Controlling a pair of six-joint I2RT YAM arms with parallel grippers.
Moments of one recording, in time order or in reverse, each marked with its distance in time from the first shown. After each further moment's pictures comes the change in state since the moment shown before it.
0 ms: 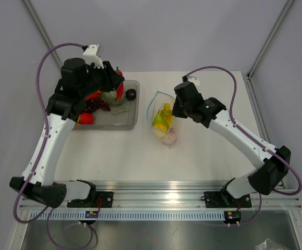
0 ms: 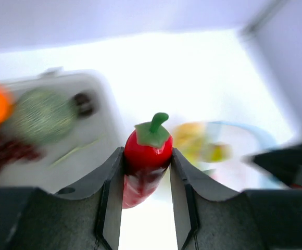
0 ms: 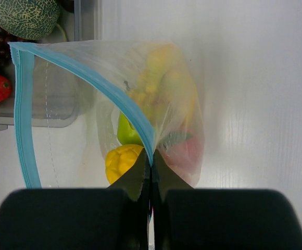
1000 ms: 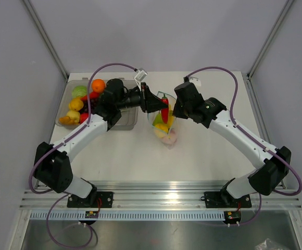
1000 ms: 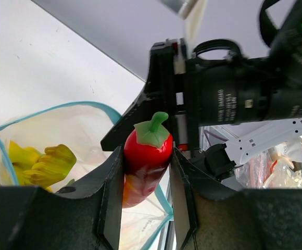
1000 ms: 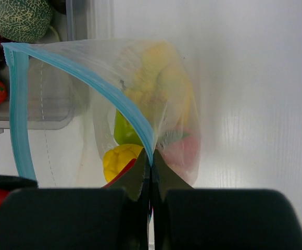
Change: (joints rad) left arm -0.211 0.111 -0.477 0.885 0.644 -0.299; right arm 0.002 -0.003 0.000 -0.022 0.016 0.023
